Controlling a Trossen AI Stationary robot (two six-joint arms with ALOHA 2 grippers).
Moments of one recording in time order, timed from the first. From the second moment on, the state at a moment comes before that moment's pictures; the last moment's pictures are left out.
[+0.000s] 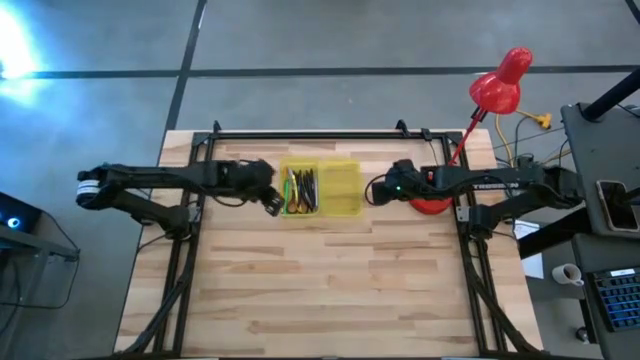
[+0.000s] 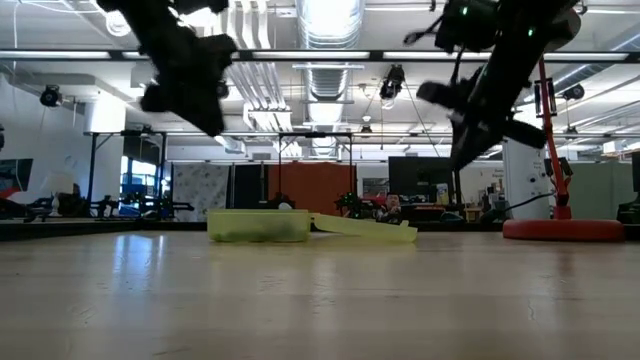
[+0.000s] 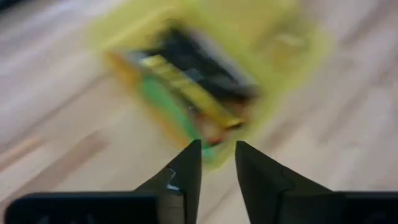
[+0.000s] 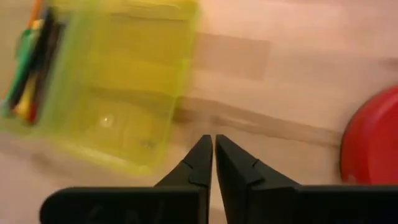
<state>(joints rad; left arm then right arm) 0.14 1.18 0.94 -0.73 -0.24 -0.68 -0.18 1.25 0.80 -0.61 0.31 1.13</state>
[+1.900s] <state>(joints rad) 0.30 1.67 0.91 -0.33 -0.01 -0.39 -0.32 1.42 0.77 -0.14 0.19 1.21</state>
